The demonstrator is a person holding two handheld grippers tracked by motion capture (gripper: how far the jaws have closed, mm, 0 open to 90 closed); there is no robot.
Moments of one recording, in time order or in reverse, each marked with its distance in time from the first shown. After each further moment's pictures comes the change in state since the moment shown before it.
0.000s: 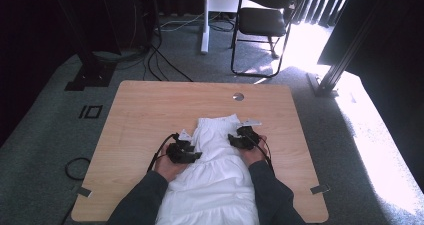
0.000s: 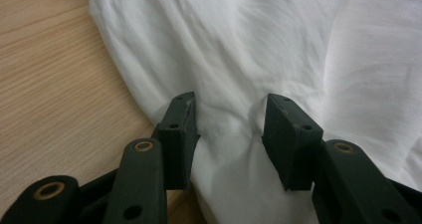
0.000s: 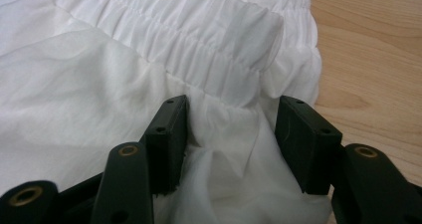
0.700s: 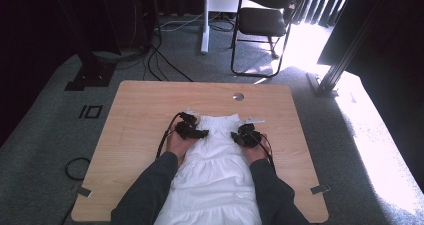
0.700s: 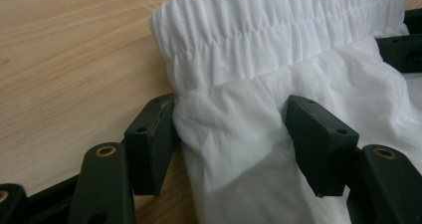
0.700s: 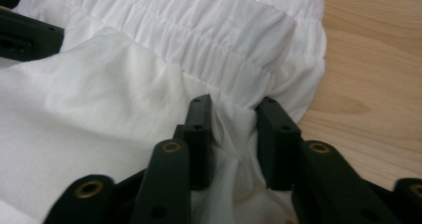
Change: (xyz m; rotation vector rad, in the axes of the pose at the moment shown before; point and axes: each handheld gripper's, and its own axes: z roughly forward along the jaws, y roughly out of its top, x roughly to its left) left arm 0.047 0.061 0.047 -0.051 0.066 -0.144; right arm -0.010 0.005 -0.002 0.010 0.047 0.020
